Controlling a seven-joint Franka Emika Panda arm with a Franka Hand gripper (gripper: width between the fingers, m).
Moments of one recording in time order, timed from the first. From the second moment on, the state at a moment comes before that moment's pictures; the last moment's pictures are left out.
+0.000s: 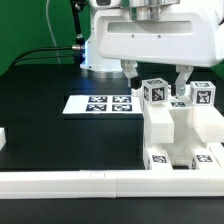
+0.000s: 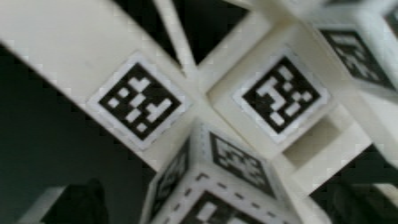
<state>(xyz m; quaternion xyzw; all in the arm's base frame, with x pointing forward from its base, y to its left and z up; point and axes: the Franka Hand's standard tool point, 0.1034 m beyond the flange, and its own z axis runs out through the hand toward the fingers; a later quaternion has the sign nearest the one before) 0.592 0.045 0.119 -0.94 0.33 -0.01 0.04</state>
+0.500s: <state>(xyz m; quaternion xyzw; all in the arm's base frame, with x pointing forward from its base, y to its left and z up) 0.592 0.043 0.119 -0.98 0.17 -0.02 0.03</state>
